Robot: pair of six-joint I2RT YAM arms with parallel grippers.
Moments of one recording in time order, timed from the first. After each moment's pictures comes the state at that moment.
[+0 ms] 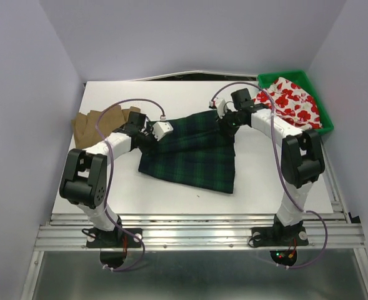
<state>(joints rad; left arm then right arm) -0.27 1.63 0.95 -0.29 0.30 0.70 0.31 1.90 1.42 -0.54 -0.40 -0.54</state>
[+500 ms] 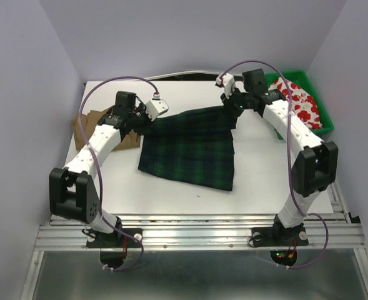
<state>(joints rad) -0.24 1.52 1.23 -0.47 0.27 0.71 0.30 1.82 1.68 -0.63 -0.40 -0.52</state>
